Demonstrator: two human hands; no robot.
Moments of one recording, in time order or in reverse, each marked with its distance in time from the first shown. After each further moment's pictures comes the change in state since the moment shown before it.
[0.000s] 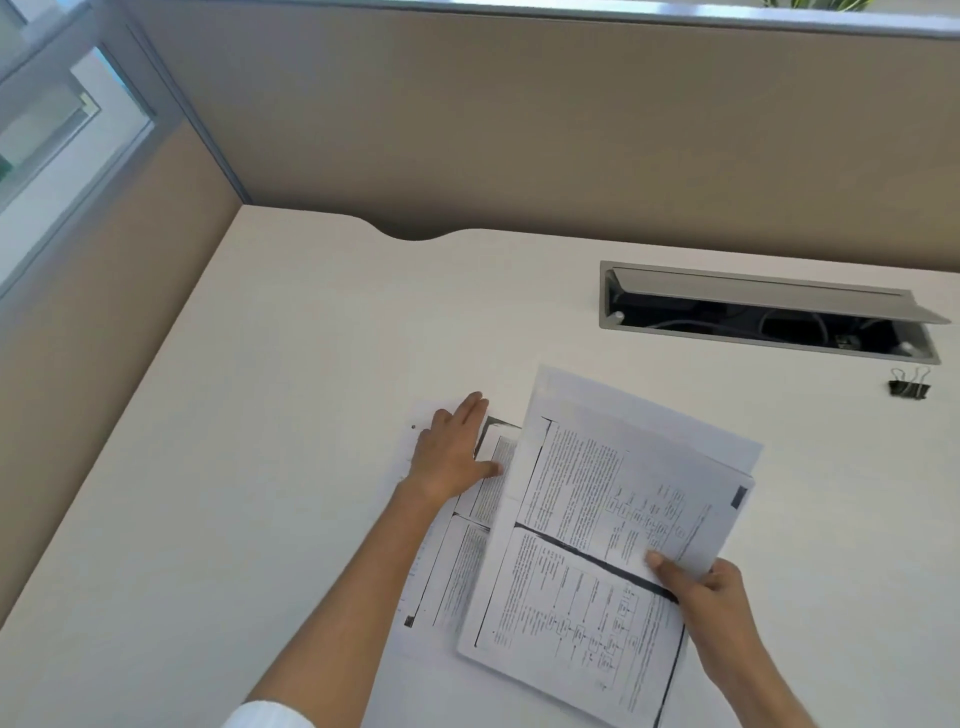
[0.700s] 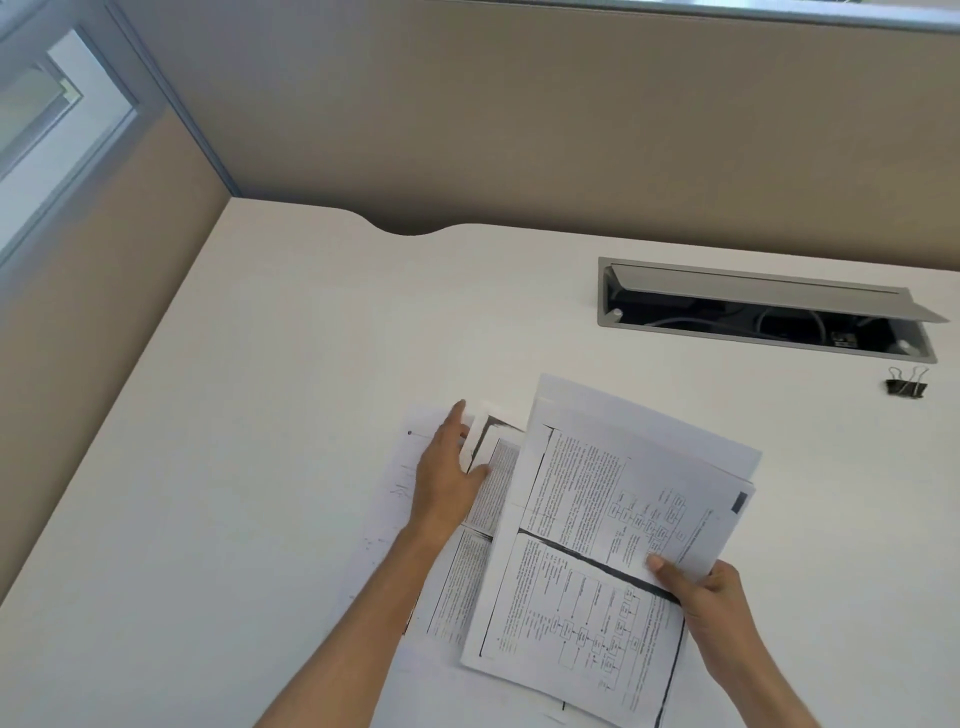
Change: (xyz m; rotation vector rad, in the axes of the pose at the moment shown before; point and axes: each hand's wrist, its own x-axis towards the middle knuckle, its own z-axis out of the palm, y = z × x) left_hand -0.018 -0.001 0.040 -0.723 0.370 -0.093; right_hand 0.012 0.013 -0.008 0.006 -0.029 0.014
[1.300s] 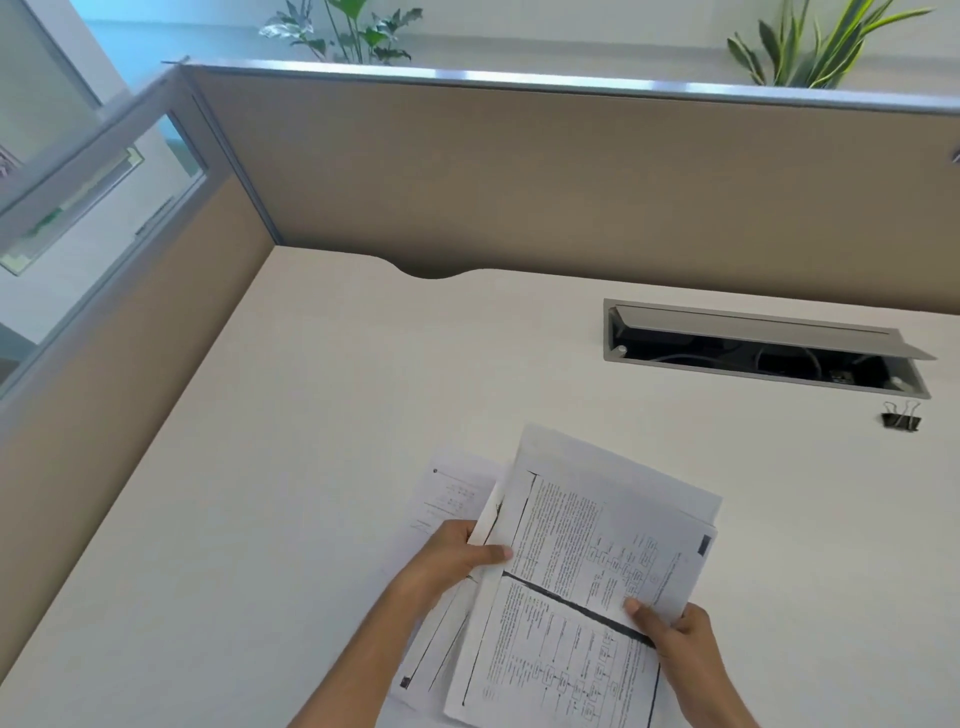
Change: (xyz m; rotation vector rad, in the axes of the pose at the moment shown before) left_hand -0.057 0.000 -0.033 -0.422 -0.527 -0.432; right_hand -0.014 0.030 0.019 -0.077 0.006 0.063
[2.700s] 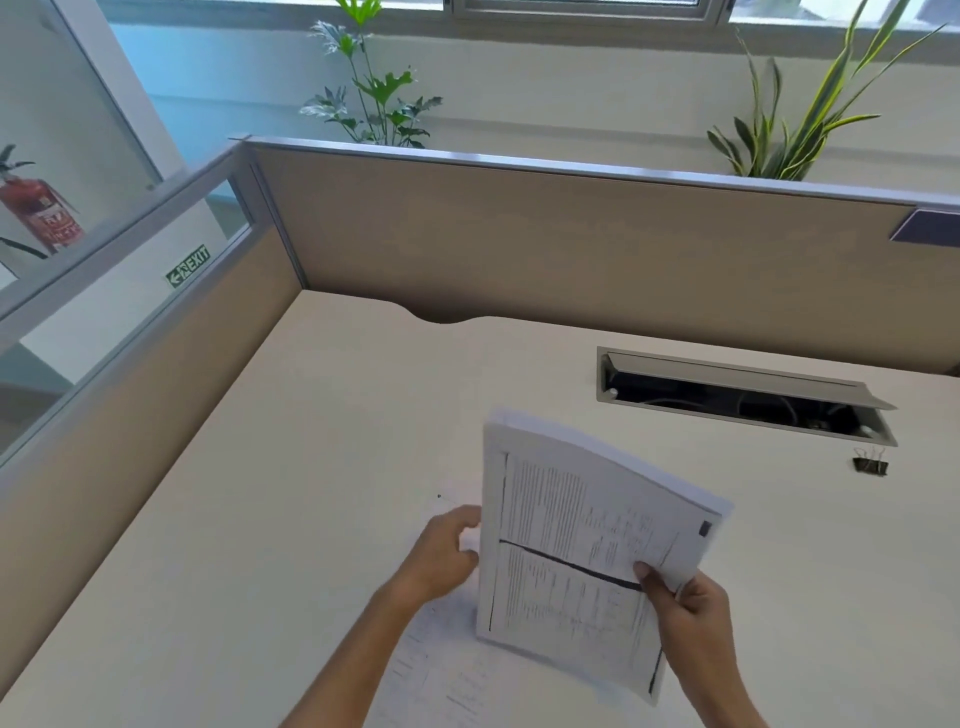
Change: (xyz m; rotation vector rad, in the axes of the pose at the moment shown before) left_hand -0.025 0.023 -0.005 0.473 0.216 0.424; right_hand -0.039 -0.077 0.006 -0.010 0.076 -0.447
